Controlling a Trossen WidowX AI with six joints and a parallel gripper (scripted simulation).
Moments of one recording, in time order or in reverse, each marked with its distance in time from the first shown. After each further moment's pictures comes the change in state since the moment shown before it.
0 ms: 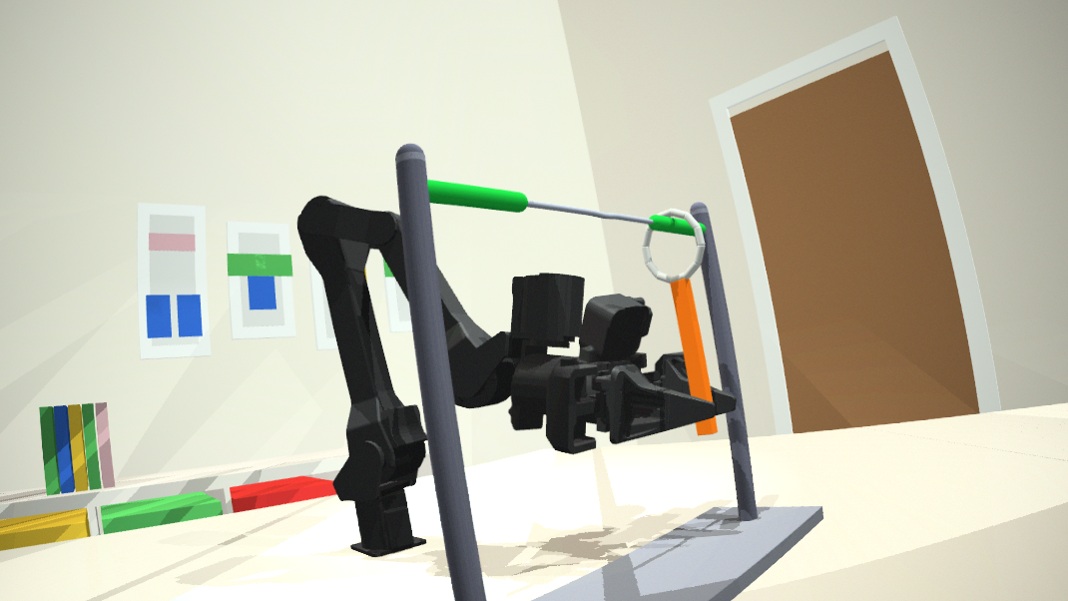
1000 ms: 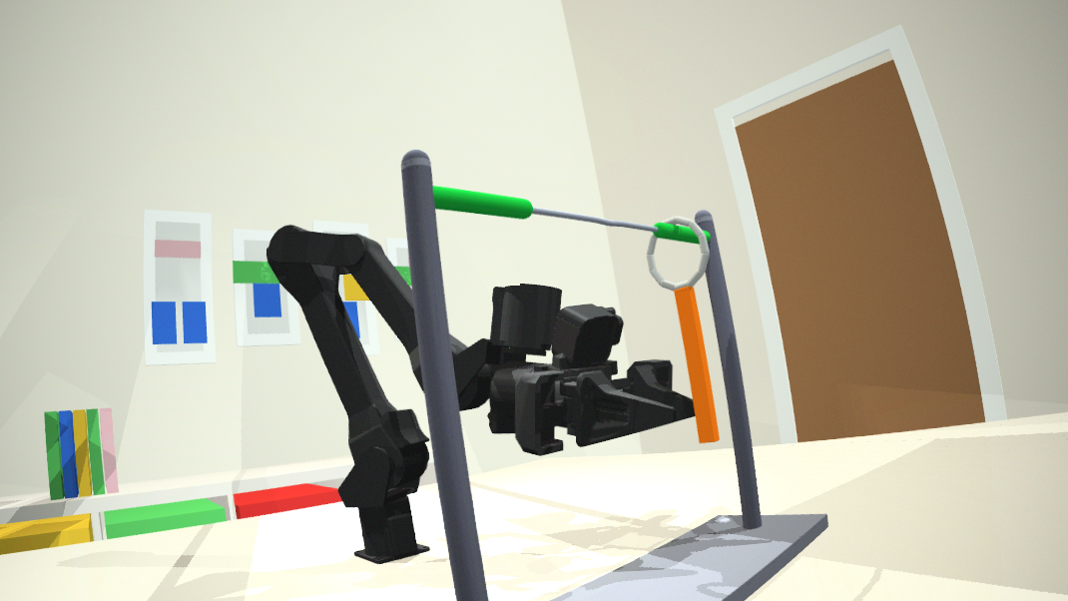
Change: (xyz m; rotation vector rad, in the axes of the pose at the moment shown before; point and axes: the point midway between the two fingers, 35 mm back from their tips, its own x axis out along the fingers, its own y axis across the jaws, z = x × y) arm -0.037 -0.001 -0.002 0.004 0.002 0.001
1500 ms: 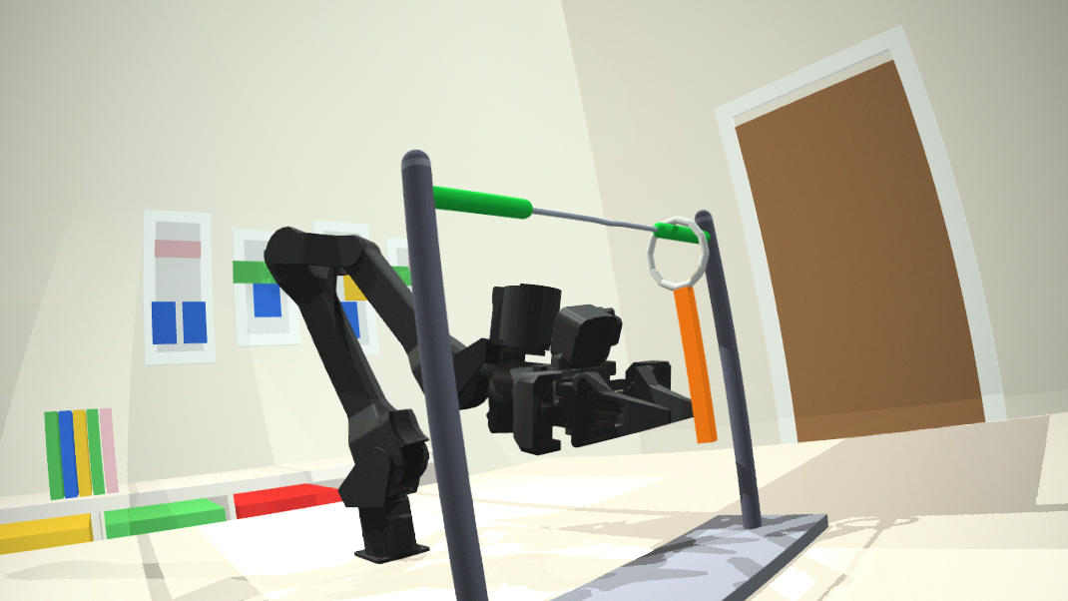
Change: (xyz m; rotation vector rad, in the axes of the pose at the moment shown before) arm -0.002 0.000 -0.001 -0.005 0.005 -0.002
